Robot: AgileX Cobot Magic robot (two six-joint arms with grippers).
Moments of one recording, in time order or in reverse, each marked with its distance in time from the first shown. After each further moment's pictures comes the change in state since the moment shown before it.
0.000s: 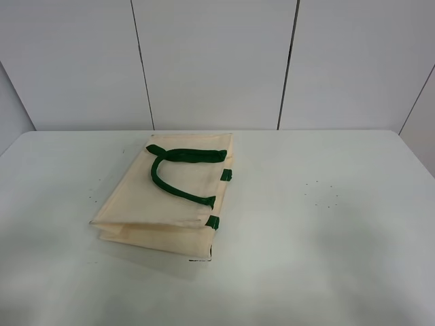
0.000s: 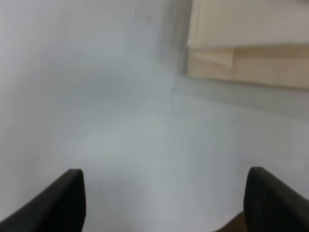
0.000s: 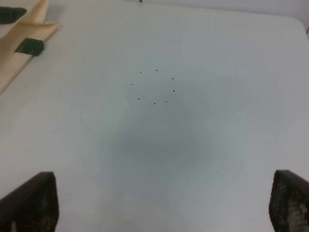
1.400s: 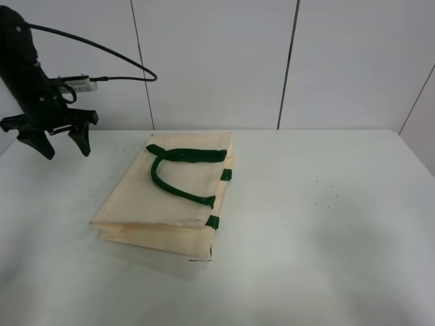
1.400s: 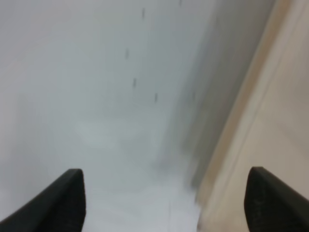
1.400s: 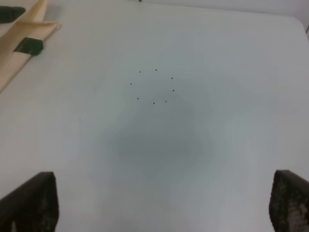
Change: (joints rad) left arm 0.000 1.783 -1.084 0.012 0.112 -0.131; right arm 0.000 0.000 0.000 -0.003 0.000 0.000
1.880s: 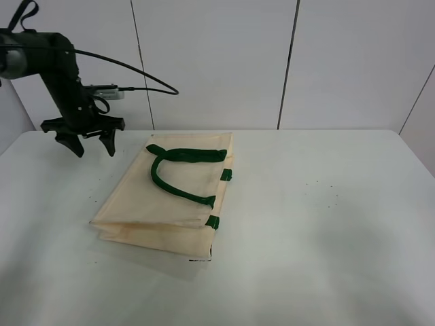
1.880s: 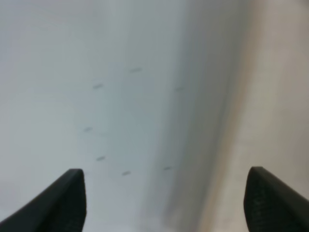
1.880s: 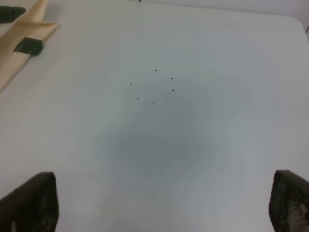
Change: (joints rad) left arm -0.041 0.288 -0.269 0.027 -0.057 -0.014; right arm 0.000 0.000 0.000 -0.001 0.000 0.000
